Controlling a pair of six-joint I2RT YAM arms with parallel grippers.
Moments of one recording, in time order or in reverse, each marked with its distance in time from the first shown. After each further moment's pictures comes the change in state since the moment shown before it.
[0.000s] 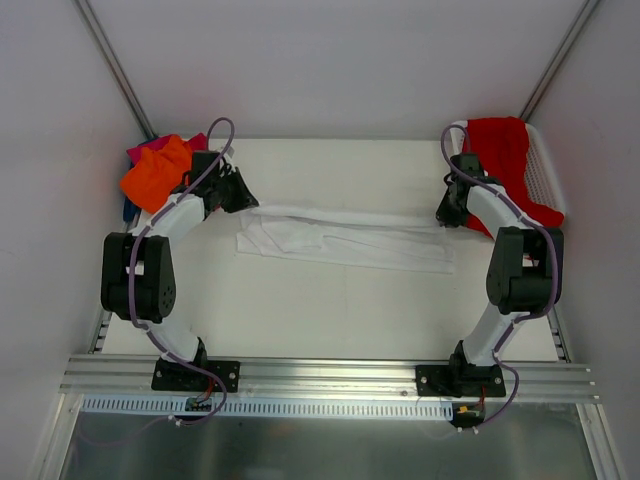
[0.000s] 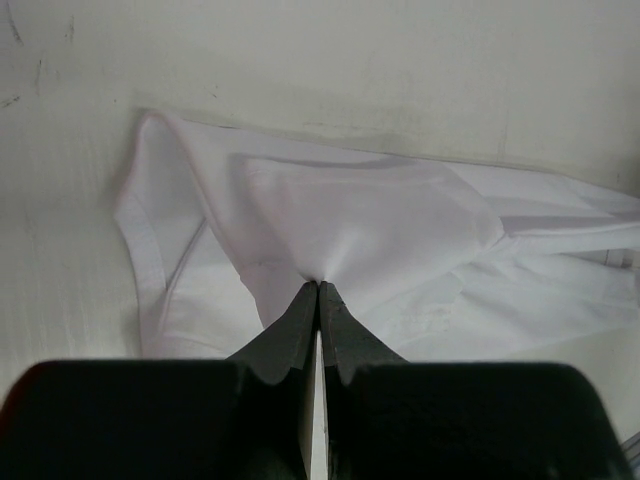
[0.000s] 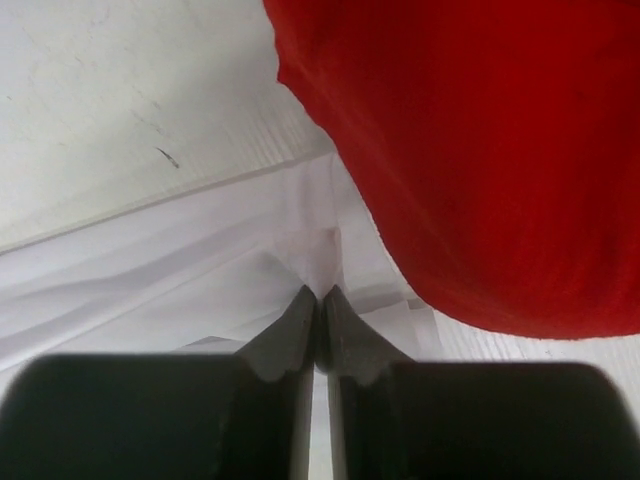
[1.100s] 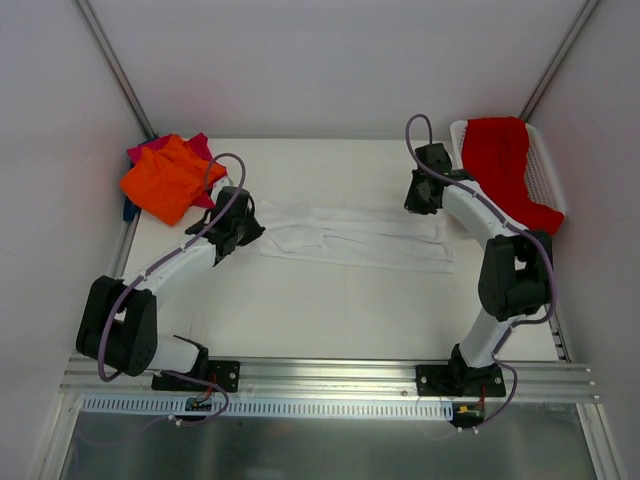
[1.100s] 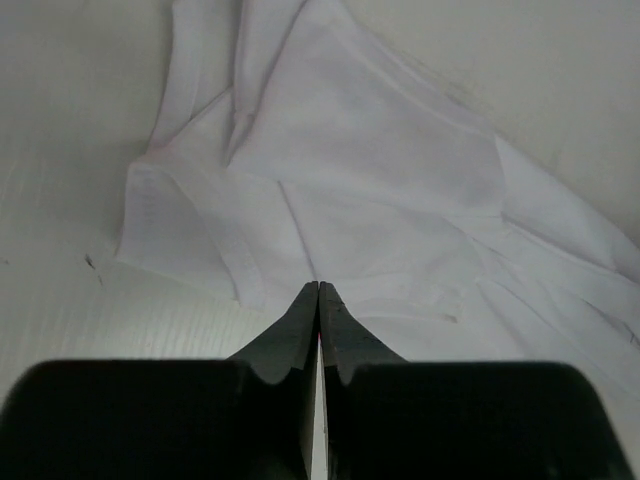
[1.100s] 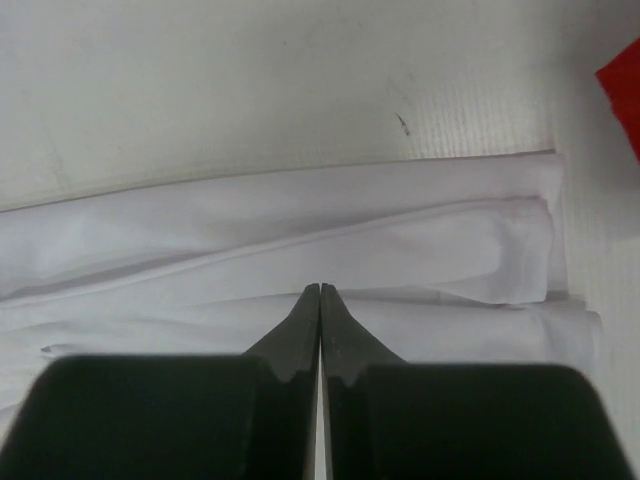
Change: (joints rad) left arm -0.261 -0.332 -0.321 0.023 -0.500 -0.336; right arm 0.211 -0.063 0.057 0.025 -0.024 0.022
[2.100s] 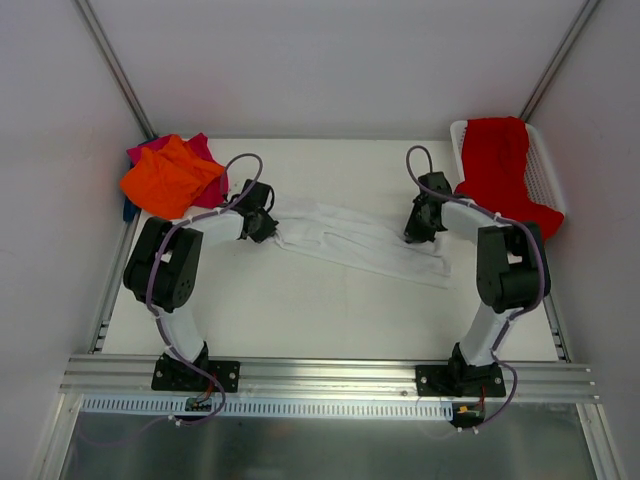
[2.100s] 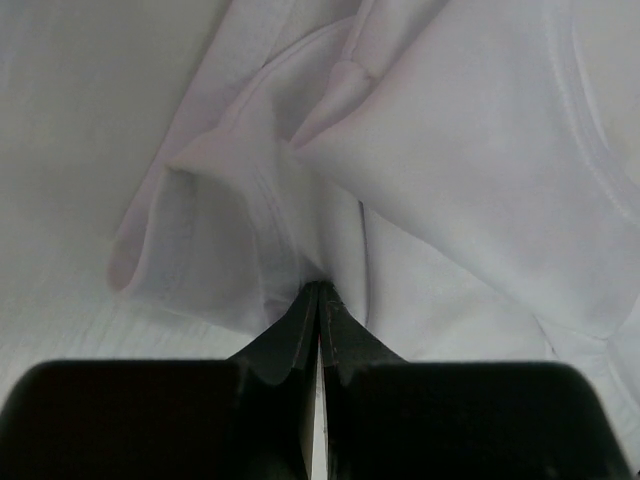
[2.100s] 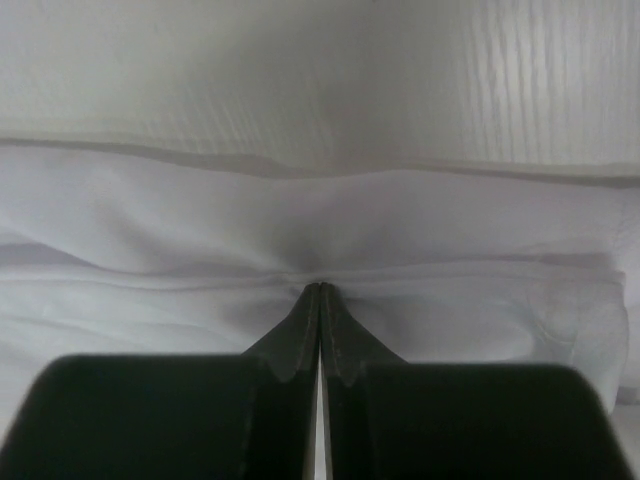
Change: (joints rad) left arm 0.003 0.436 0.190 -0.010 0.005 -0.216; right arm -0.053 0.119 -0.184 0.133 -0.136 0.032
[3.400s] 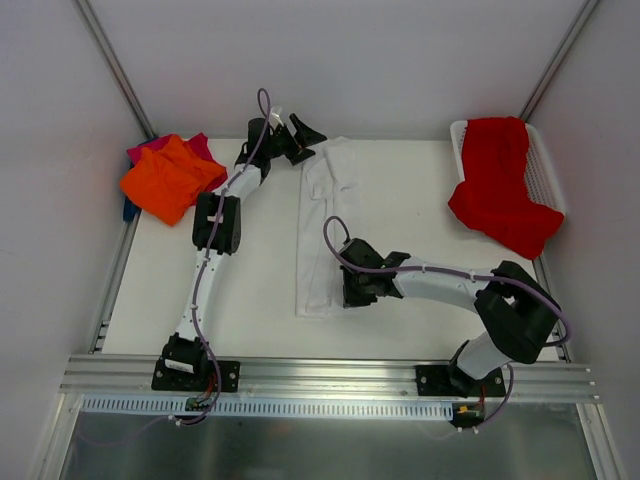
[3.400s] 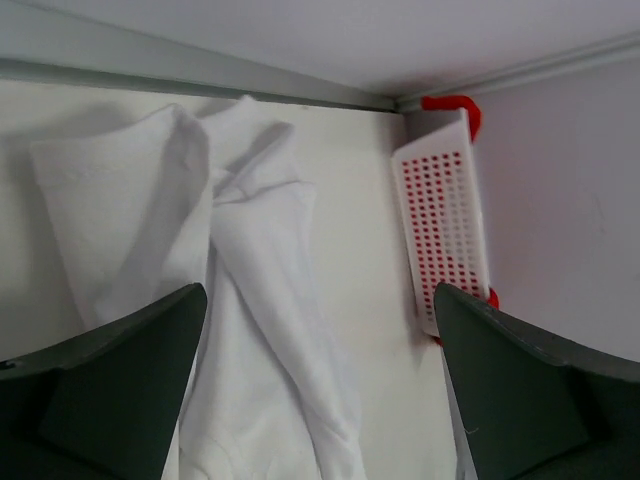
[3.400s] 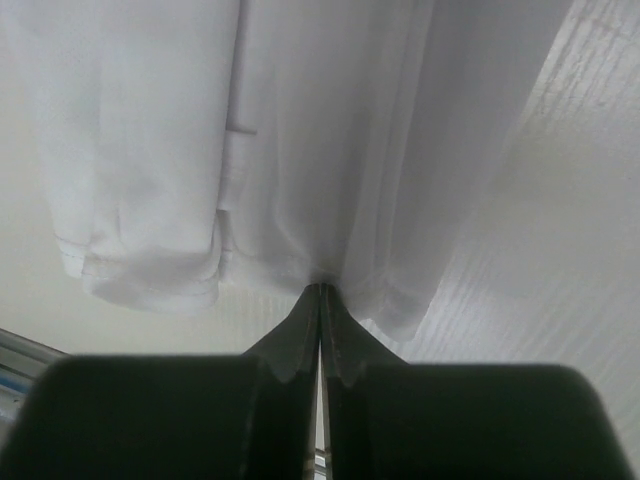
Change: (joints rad) left arm 0.161 1.039 1.407 0.381 0.830 -0.013; right arm 0.698 -0.299 -0.338 0.043 -0.002 0.264
